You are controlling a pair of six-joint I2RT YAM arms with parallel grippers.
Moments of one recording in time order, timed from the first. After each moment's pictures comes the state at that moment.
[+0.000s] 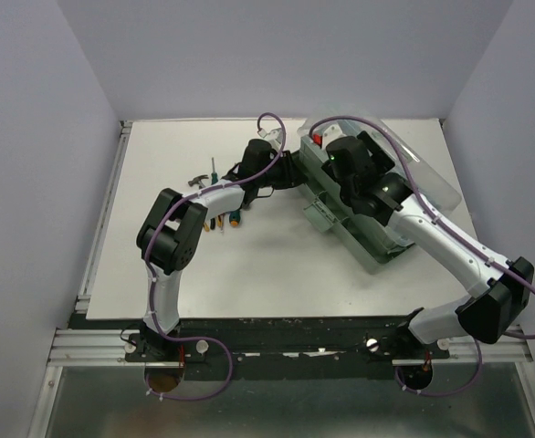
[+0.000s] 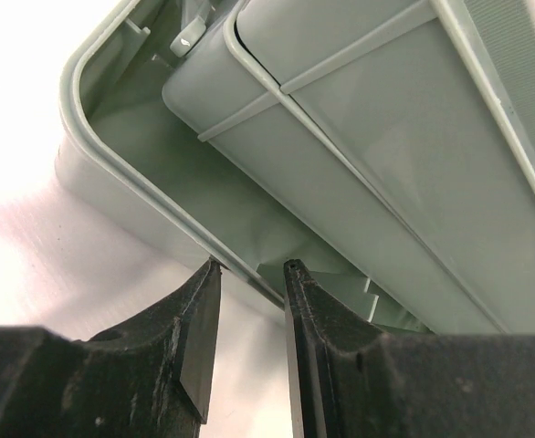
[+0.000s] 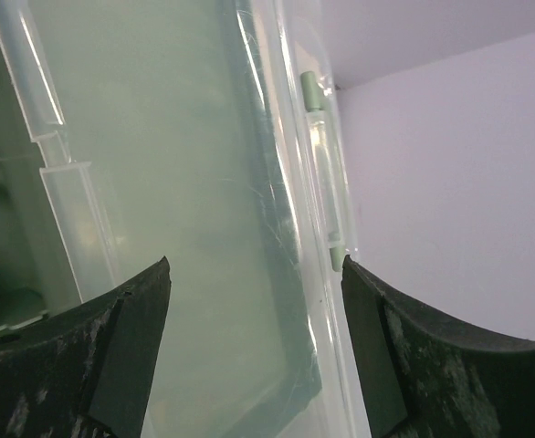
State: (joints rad) left arm -0.53 2.03 1.35 0.27 0.35 -0.64; right arm 0.69 1.42 1.37 -0.60 0.85 -0.45
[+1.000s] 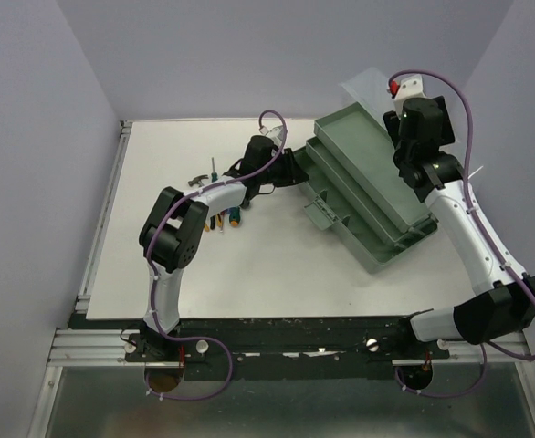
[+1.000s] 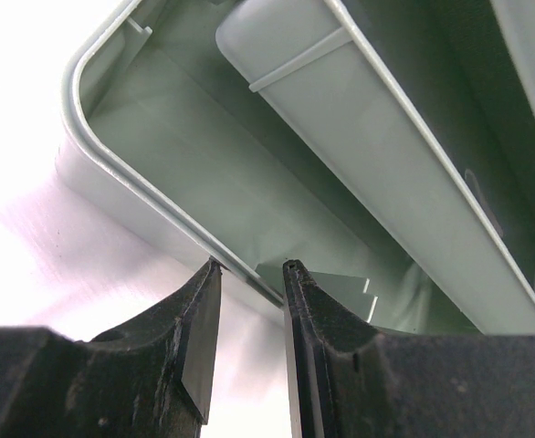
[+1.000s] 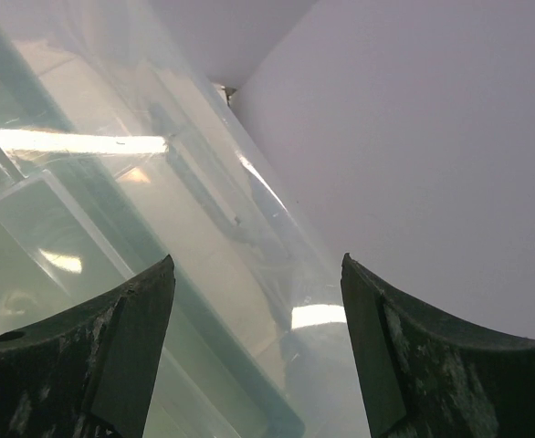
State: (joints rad) left arm -0.52 2.05 1.41 0.22 0.36 -0.65; right arm 0.29 1.39 1.44 -0.38 0.71 -0.46
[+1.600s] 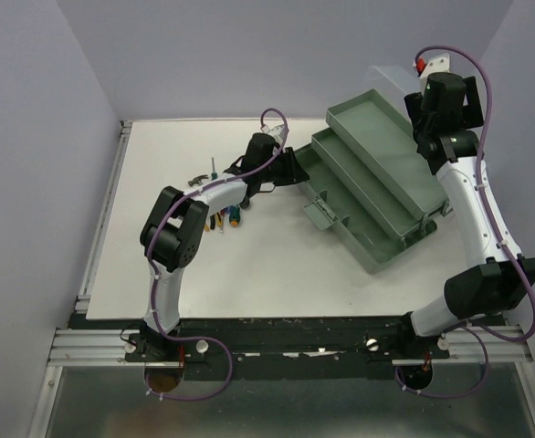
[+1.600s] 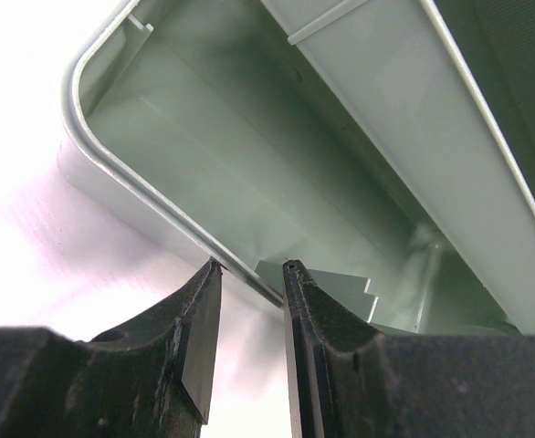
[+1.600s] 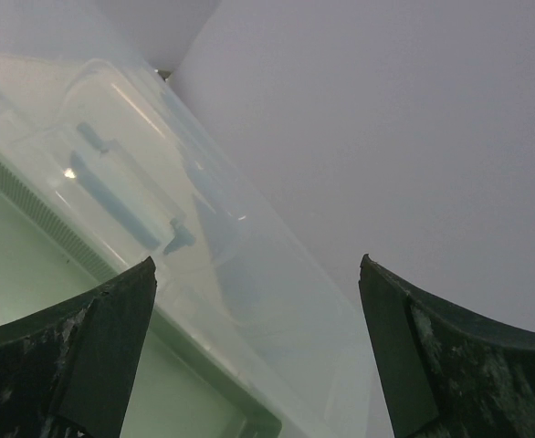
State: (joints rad) left arm -0.52 2.06 1.46 0.15 0.36 -0.63; right arm 0.13 1.53 1.66 -0.46 0.68 -0.47
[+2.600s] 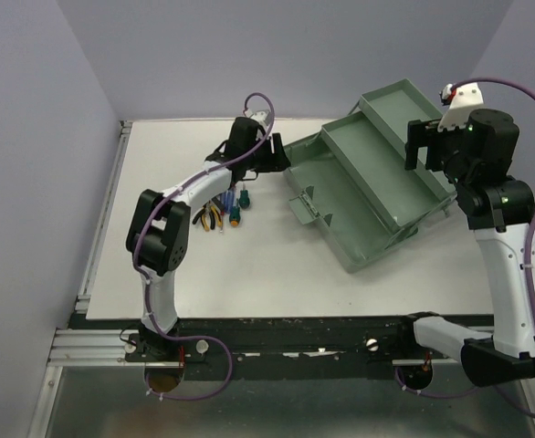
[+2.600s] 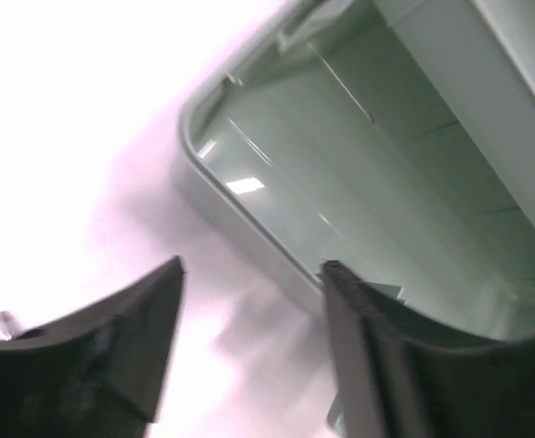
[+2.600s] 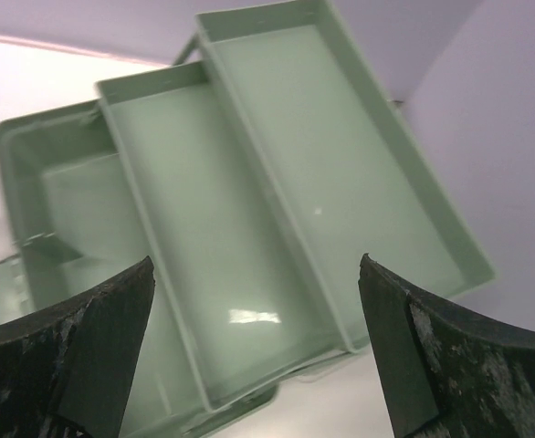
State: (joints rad) left arm -0.45 1.99 1.52 -0.06 0.26 -0.45; right arm 0.14 1.16 1.60 -0.75 0.18 -0.17
